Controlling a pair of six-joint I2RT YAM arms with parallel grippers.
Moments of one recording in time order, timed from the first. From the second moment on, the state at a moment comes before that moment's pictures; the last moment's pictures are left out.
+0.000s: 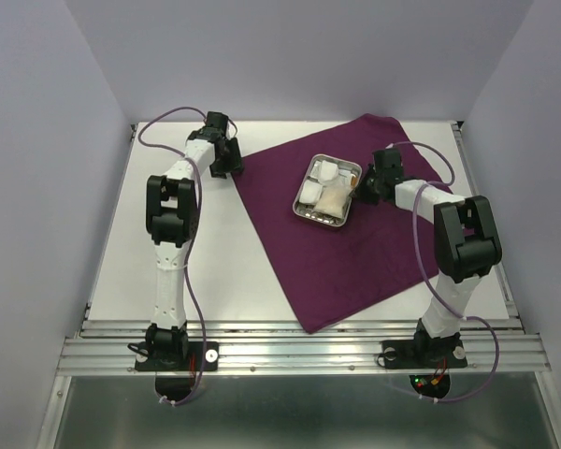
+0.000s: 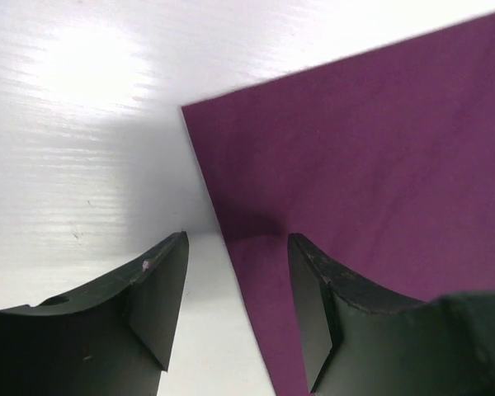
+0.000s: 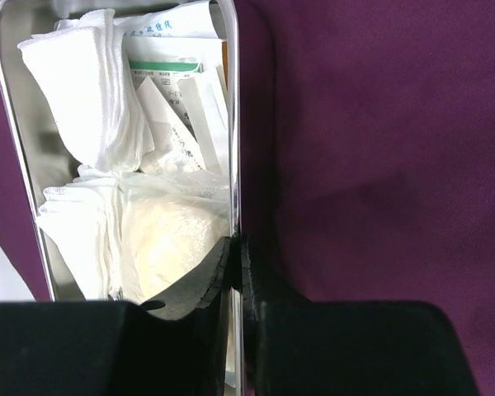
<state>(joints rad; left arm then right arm) -0.17 2.39 2.04 -0.67 0.05 -0.38 0.20 1.88 1.20 -0.14 -0.05 0.73</state>
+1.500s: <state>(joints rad) -0.66 2.17 2.08 -0.58 0.34 -0.39 -0.10 1.56 0.93 -0.25 0.03 0.69</state>
